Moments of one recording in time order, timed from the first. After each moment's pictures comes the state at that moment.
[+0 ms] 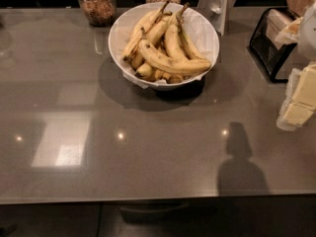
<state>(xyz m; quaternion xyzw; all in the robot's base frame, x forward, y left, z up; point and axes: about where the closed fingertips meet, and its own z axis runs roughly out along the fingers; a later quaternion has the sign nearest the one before) 0.438 -0.217 0.976 -0.60 0.78 -0.03 0.16</state>
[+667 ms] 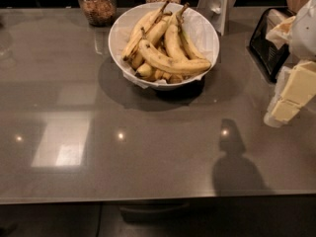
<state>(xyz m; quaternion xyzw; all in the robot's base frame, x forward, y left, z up) 0.447 -0.198 0.974 -0.61 0.77 -0.01 0.20</state>
